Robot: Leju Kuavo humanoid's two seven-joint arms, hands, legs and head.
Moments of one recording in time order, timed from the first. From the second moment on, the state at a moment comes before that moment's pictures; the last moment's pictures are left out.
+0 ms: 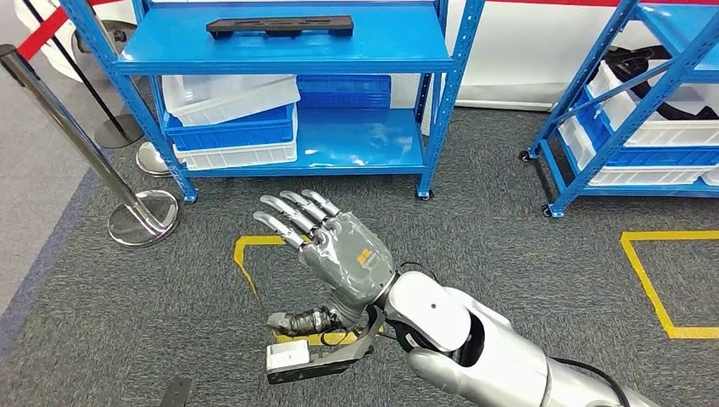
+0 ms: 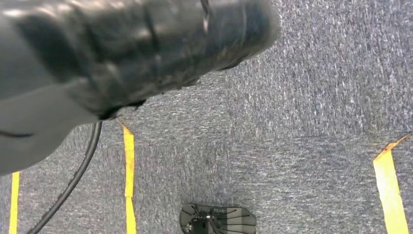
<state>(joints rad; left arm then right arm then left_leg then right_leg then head) -0.08 0.08 -0.18 -0.23 0.14 0.29 -0.22 -0.64 -0.17 0.98 -1.68 0.84 -0.01 0.22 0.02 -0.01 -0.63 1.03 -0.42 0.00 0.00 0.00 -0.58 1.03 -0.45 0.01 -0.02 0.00</state>
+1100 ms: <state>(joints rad) -0.08 0.08 -0.18 -0.23 0.16 0.29 -0.21 -0.65 -0.17 0.94 -1.61 0.89 -0.02 0.34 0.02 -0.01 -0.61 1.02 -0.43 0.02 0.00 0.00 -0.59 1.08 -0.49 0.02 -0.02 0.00</state>
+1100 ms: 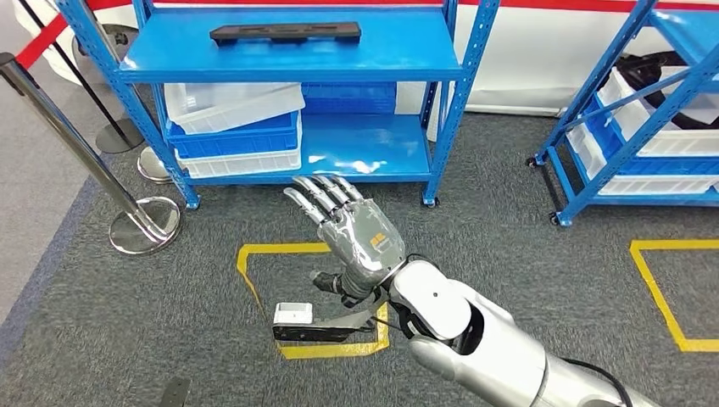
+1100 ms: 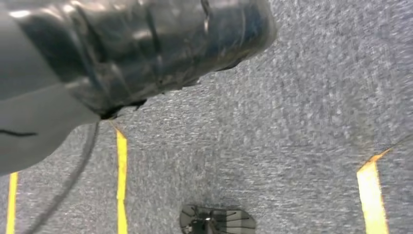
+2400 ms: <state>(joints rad) -0.08 0.07 -0.20 -0.23 0.15 0.29 -0.19 -0.65 -0.15 0.94 -1.58 0.84 -0.05 0.32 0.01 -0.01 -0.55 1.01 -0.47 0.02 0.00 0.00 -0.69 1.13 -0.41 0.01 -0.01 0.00</state>
